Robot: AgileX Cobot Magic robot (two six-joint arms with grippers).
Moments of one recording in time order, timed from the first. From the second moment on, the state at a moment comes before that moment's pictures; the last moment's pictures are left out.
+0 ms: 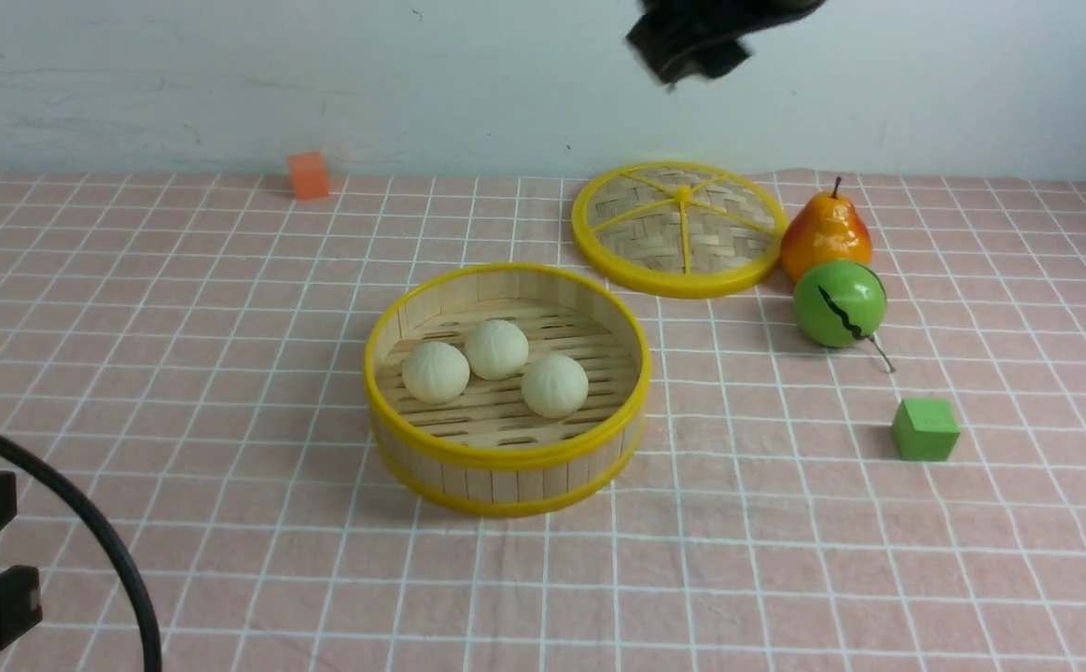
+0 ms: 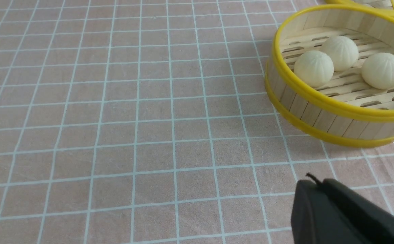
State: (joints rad) right arm 0.57 1.78 -2.21 -0.19 1.23 -0.12; left arm -0.40 0.59 -0.53 0.42 0.53 -0.52
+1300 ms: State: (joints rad) right arm 0.55 0.68 0.02 0.02 -0.25 0.06; left arm -0.40 0.59 -0.53 0.42 0.53 -0.52
